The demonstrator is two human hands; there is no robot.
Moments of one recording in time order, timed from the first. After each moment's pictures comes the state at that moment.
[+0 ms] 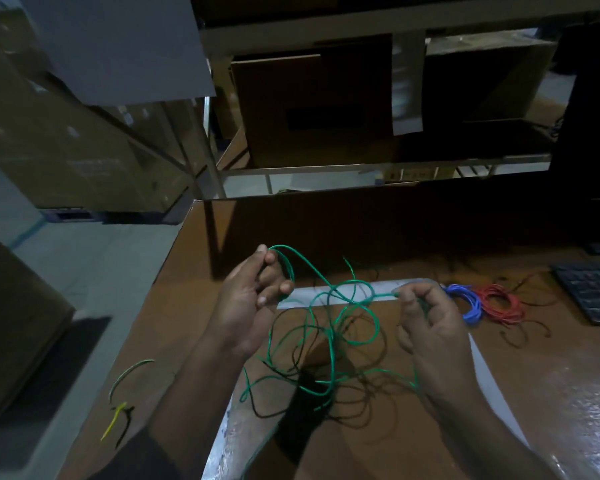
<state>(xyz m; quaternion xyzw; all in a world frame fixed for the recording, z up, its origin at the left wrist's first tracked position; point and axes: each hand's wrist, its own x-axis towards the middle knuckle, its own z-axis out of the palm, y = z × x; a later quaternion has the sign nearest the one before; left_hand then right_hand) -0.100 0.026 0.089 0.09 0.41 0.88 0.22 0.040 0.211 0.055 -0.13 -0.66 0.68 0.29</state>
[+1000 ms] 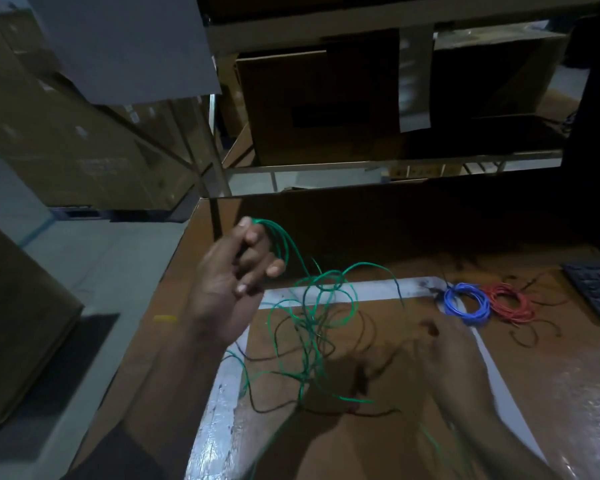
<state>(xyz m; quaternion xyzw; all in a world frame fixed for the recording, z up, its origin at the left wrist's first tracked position) -0.097 0.007 0.130 0.19 0.41 0.87 0.21 0.047 0.240 -0.002 -0.30 -0.88 0.32 0.19</state>
